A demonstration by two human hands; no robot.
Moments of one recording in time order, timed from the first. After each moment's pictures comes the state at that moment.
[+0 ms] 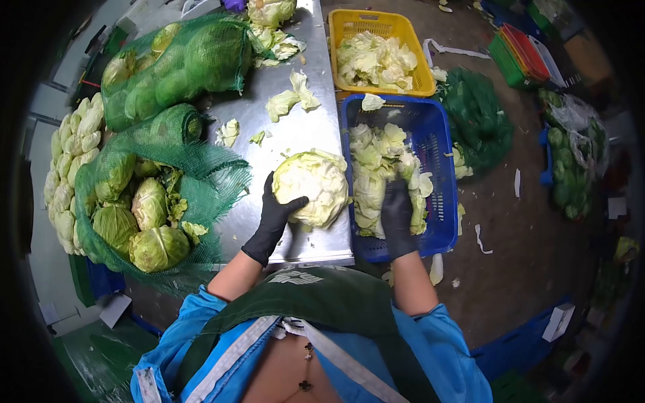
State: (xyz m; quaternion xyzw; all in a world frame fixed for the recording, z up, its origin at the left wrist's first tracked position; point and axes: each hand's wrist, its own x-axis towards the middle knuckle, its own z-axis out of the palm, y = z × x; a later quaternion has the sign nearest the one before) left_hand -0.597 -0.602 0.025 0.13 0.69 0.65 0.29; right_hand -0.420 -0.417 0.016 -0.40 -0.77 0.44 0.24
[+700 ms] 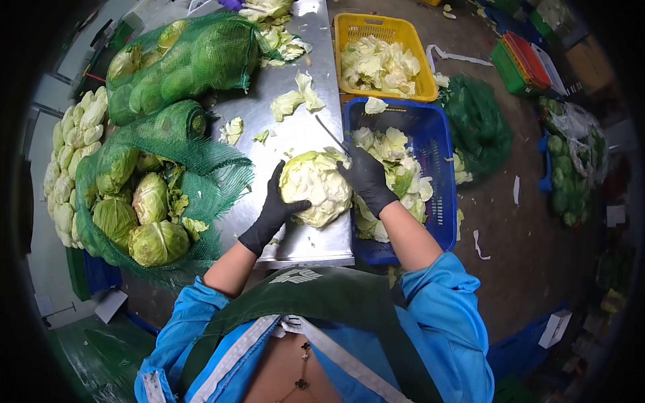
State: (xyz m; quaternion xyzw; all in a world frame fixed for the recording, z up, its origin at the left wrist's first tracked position) left_hand -0.616 -0.610 0.004 0.26 0.72 0.56 0.31; right_hand -0.508 -0.398 0.013 -0.27 -0.87 0.34 0.21
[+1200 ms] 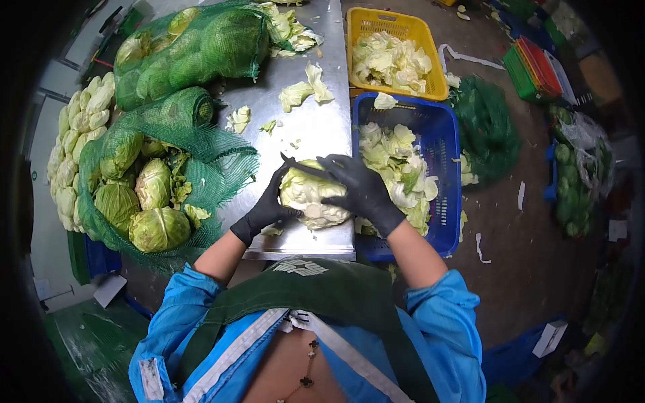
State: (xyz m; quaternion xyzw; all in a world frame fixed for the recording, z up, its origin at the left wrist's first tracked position) left_hand -0.627 -0.632 0.023 0.39 0.66 0.53 0.38; right_hand -0.481 -0.430 0.074 -0.02 -0.93 0.33 0.17
